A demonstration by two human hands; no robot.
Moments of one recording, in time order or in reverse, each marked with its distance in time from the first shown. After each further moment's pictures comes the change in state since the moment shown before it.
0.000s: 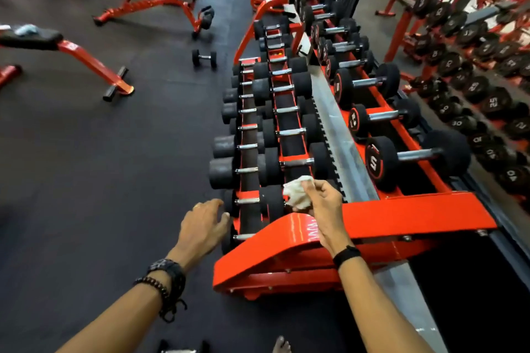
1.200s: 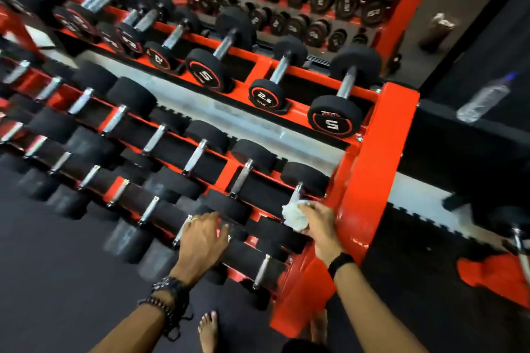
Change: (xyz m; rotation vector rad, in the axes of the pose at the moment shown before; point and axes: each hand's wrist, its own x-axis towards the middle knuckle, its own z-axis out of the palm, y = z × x) left_hand 0.394 0.025 0.016 0.276 -0.435 0.944; right_hand 0.149 0.073 0.120 0.285 1.078 0.315
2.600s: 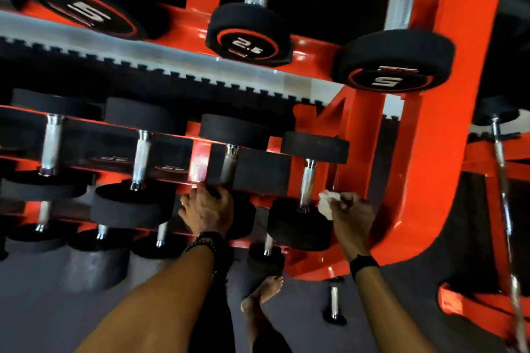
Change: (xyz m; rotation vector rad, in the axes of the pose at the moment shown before) left_hand 0.213 -0.032 0.131 -0.176 -0.215 -0.404; right_hand 0.097 0.067 0.038 -0.458 0.495 0.301
